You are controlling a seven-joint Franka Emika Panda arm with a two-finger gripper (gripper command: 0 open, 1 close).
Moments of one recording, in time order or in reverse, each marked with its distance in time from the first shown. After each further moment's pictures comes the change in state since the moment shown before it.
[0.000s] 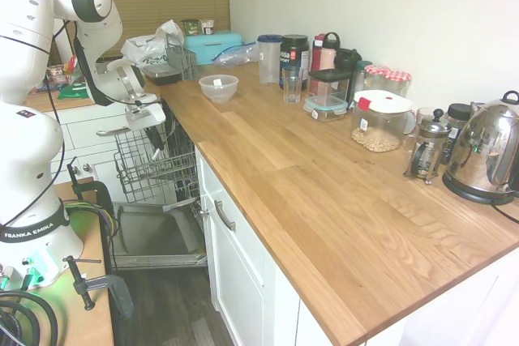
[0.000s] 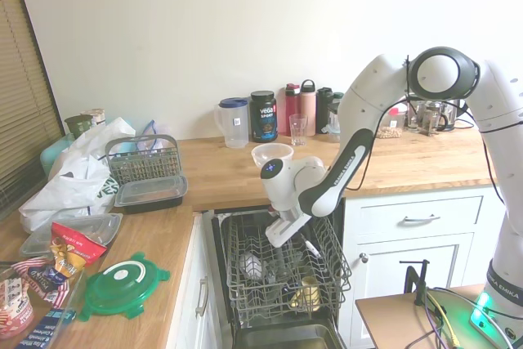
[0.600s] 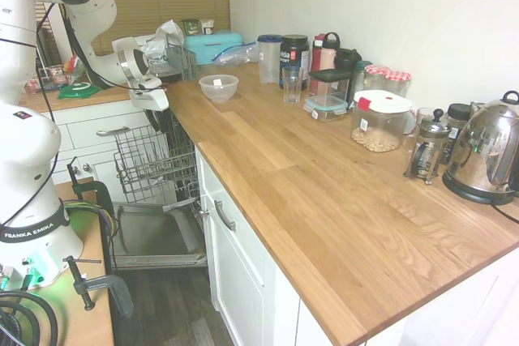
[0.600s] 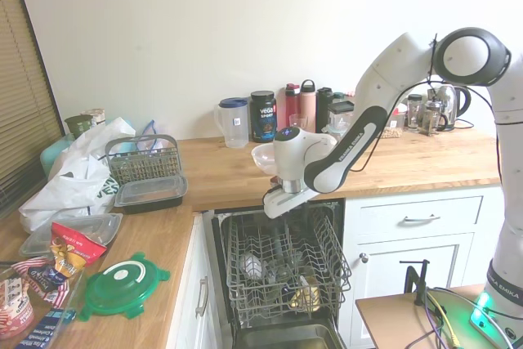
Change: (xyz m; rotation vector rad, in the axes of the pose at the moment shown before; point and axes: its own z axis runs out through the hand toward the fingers) arm 0.049 0.026 -0.069 0.211 -0.104 0.118
